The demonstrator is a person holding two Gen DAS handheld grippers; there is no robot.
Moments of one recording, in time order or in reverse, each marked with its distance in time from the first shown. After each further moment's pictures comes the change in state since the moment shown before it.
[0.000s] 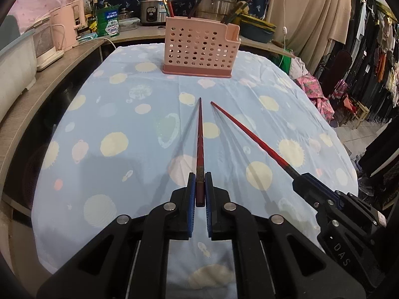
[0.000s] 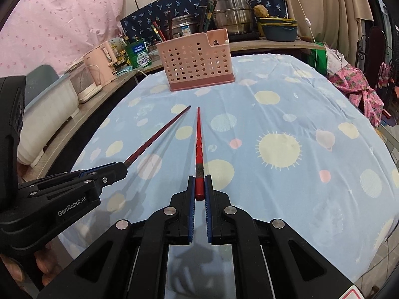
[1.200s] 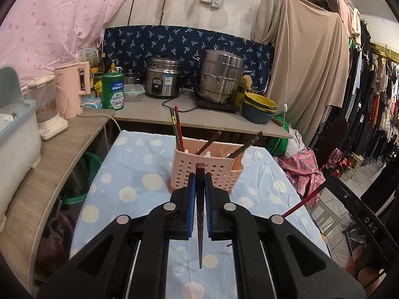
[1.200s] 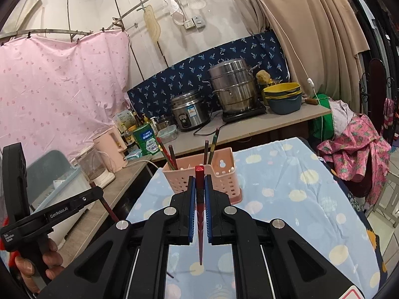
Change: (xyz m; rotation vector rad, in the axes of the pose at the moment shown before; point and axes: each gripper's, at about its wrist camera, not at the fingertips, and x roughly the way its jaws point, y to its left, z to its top) left arm -0.064 0.027 0.180 -0.052 -0.339 -0.034; right arm -0.042 -0.017 0.187 0.067 -0.351 0.098
